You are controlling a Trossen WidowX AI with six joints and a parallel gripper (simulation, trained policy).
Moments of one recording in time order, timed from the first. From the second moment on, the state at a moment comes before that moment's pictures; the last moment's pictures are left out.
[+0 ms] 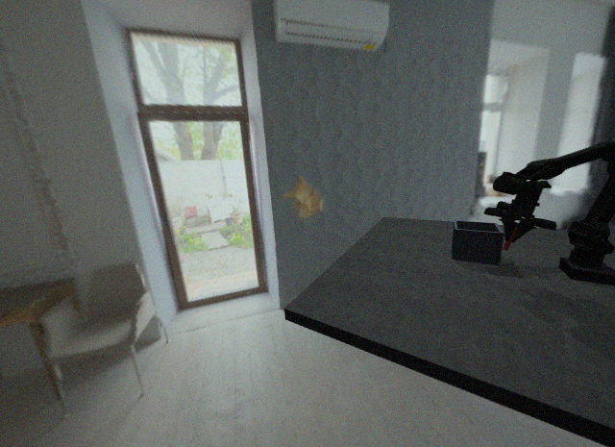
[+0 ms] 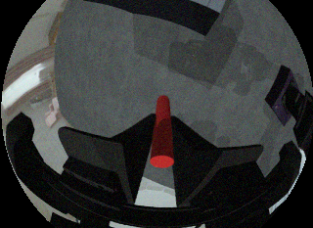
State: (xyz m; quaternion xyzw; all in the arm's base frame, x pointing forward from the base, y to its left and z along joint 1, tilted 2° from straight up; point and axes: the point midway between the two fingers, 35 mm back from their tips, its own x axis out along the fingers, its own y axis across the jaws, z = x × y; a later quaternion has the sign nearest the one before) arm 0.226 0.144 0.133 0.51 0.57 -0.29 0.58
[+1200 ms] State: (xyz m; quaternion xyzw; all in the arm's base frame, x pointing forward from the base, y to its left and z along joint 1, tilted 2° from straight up) arm 0.276 0.024 0.177 0.50 0.50 -0.37 0.61
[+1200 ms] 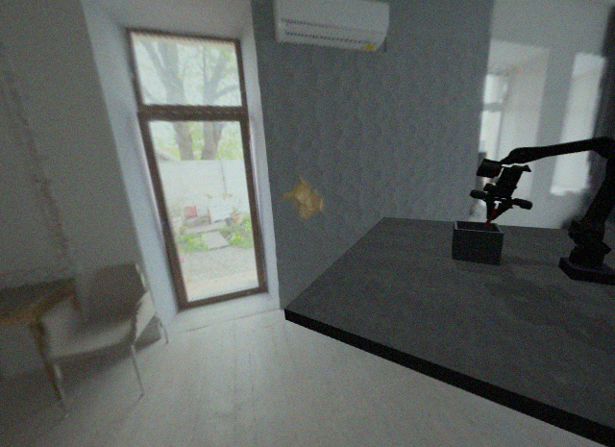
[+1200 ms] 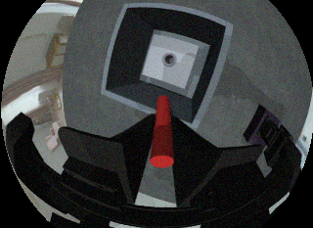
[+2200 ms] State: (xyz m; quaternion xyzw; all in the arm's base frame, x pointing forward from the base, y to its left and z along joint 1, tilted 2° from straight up) arm 0.306 -0.020 0.117 0.49 0.53 -0.39 0.57
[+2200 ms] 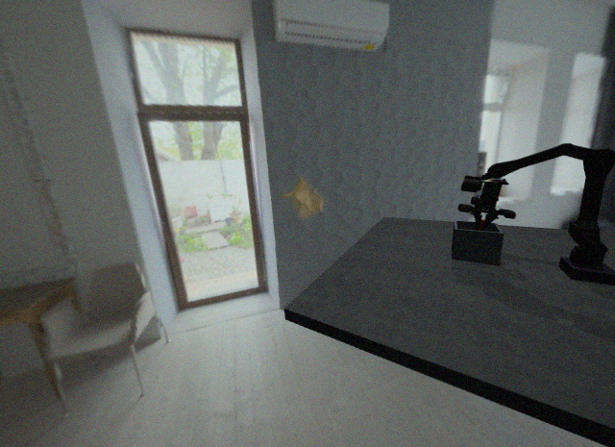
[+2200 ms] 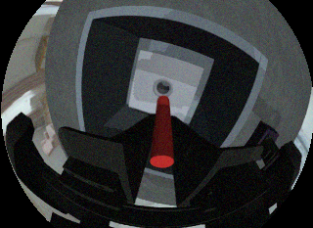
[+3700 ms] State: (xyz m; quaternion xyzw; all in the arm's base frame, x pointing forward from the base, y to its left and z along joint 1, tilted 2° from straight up) arm 0.340 -0.027 0.113 0.53 0.58 -0.32 0.53
